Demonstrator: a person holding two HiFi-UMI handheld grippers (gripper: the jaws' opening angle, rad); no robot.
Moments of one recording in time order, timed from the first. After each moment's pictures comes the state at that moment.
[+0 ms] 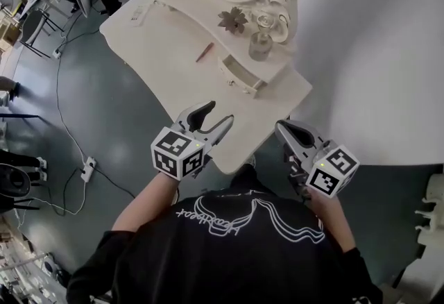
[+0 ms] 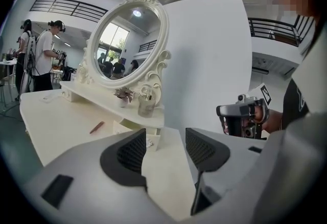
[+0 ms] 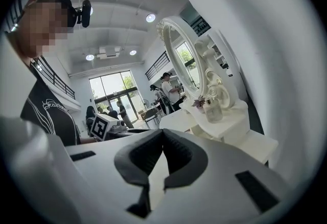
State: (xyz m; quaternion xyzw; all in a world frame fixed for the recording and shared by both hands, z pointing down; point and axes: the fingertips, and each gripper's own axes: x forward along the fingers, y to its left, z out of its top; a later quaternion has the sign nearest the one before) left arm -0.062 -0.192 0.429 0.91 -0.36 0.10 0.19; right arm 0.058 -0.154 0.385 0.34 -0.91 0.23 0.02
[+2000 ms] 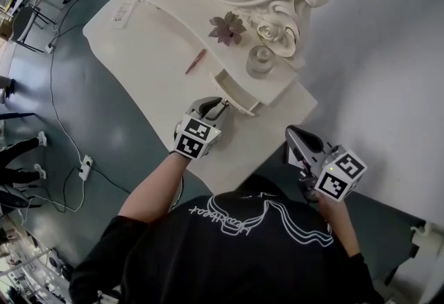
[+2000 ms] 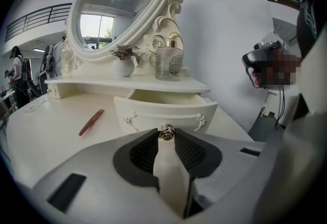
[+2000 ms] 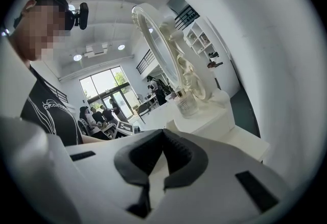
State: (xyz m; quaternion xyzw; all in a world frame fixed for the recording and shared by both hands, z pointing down) left arm -0.041 -0.315 0.574 0.88 -0.36 0.26 0.15; right arm 0.101 -0.243 0.440 0.35 -0.89 0.29 0.06
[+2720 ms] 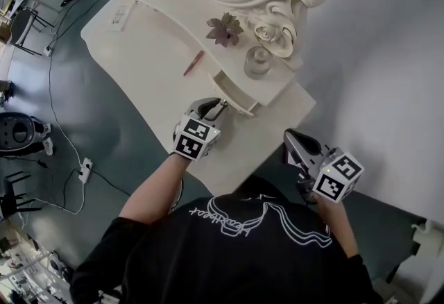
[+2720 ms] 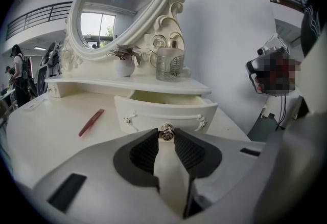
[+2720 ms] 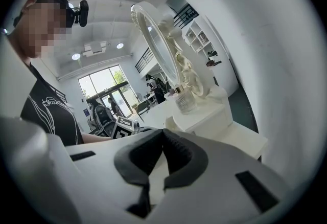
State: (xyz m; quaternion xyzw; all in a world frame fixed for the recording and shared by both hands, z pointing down) left arm -0.039 -0.319 0.570 0.88 -0.36 0.26 0.15; right arm 0.104 -0.237 0.451 0.35 -0.89 0.30 0.07
